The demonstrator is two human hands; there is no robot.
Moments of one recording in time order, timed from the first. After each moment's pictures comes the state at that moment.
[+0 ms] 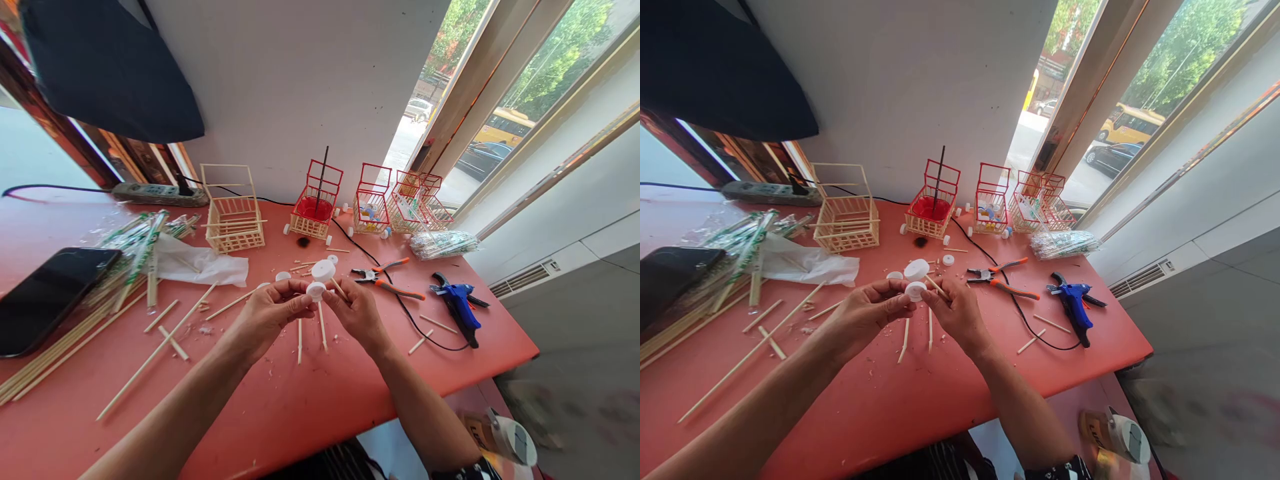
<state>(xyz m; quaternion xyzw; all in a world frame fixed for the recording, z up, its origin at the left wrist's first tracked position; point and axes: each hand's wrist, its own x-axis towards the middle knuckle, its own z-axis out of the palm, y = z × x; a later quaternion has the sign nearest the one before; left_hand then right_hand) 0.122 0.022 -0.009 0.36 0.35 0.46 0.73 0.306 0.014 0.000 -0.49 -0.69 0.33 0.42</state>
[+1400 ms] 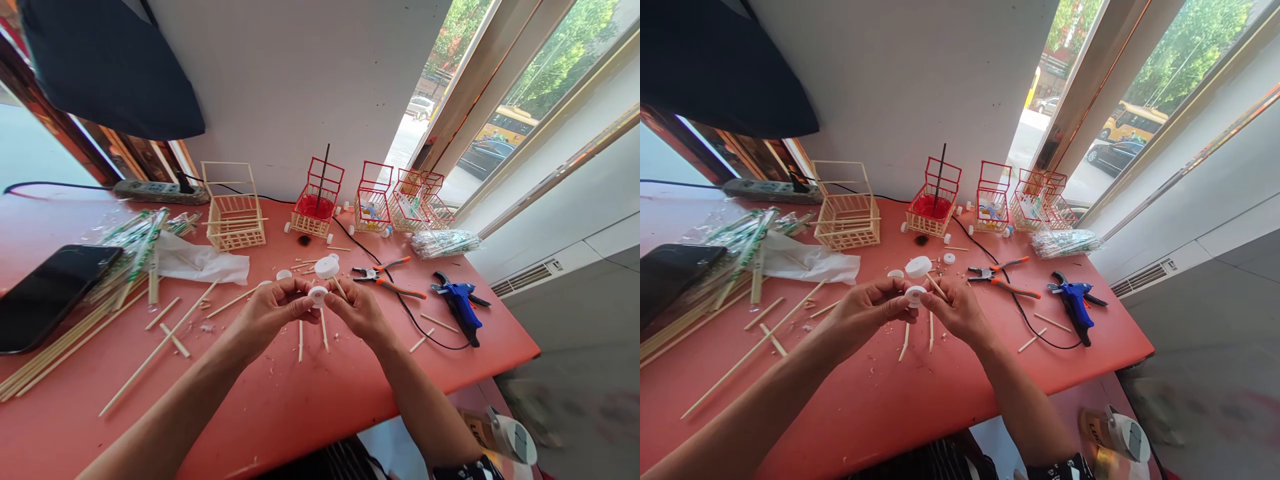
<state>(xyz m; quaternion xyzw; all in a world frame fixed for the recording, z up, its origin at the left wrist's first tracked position) 0.119 0.018 0.001 0.47 0.32 0.45 0.69 0.310 0.016 0.009 -0.42 -0.69 0.46 0.37</state>
